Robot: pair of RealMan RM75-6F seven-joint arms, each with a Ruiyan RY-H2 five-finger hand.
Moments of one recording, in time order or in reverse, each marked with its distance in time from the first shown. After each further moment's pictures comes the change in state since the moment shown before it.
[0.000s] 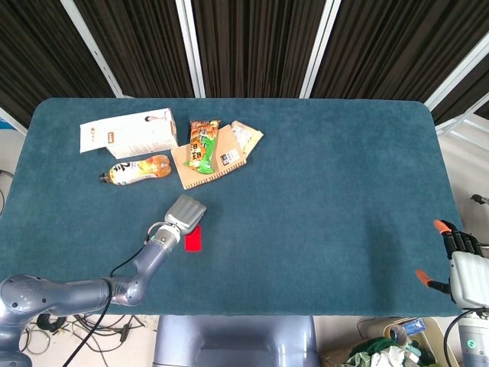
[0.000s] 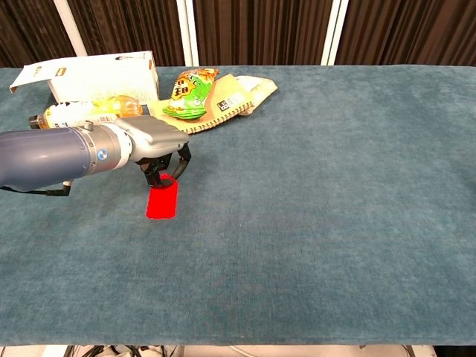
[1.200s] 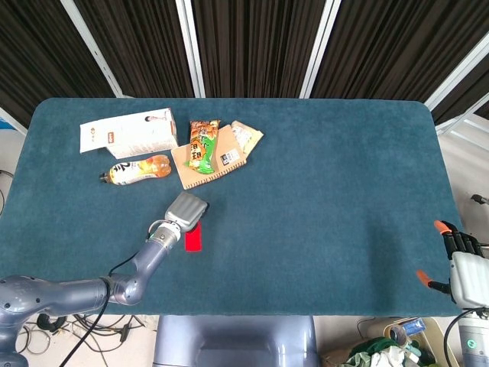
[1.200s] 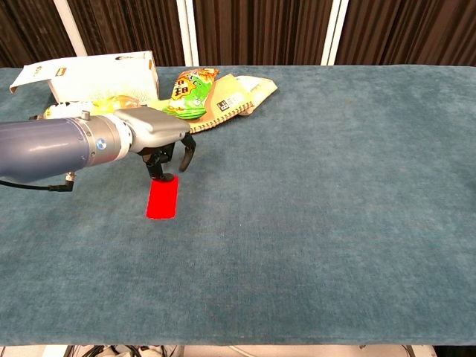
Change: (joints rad) left arm 0.013 0.016 -0.038 -0.023 0.034 -0.001 -0.050; right arm 0.000 0.002 0.000 -0.001 0.009 -0.005 -0.010
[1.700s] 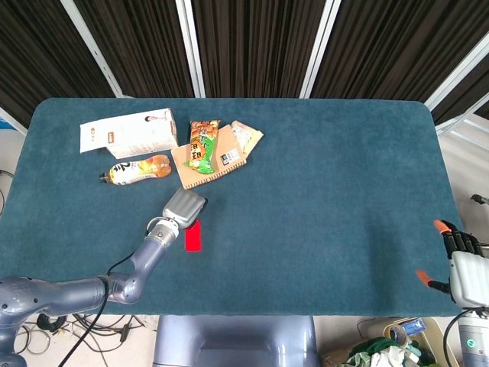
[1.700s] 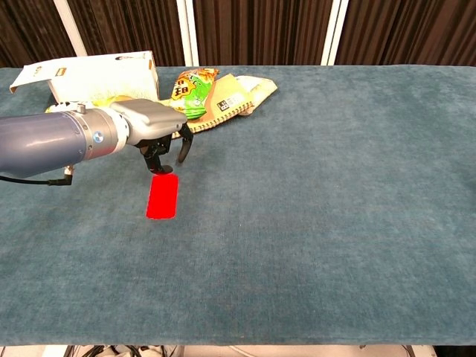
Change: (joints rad) left arm 0.009 0.011 -0.012 -0.001 0.017 0.015 -0.011; right arm 0.001 -0.003 0.001 0.004 0.002 0.001 -0.004
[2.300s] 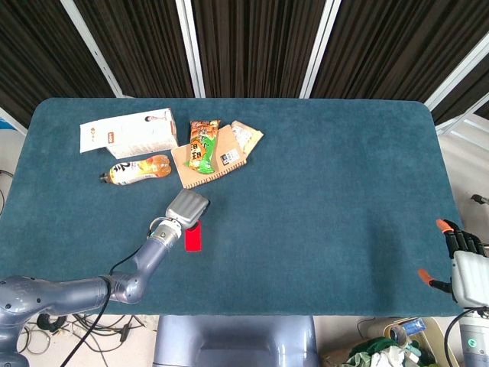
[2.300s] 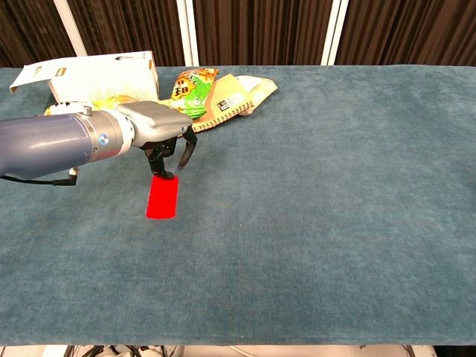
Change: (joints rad) left arm -0.006 -0.014 -0.004 0.020 0.018 -0.008 -0.003; right arm 0.000 -0.001 0.002 0.001 0.001 0.002 -0.005
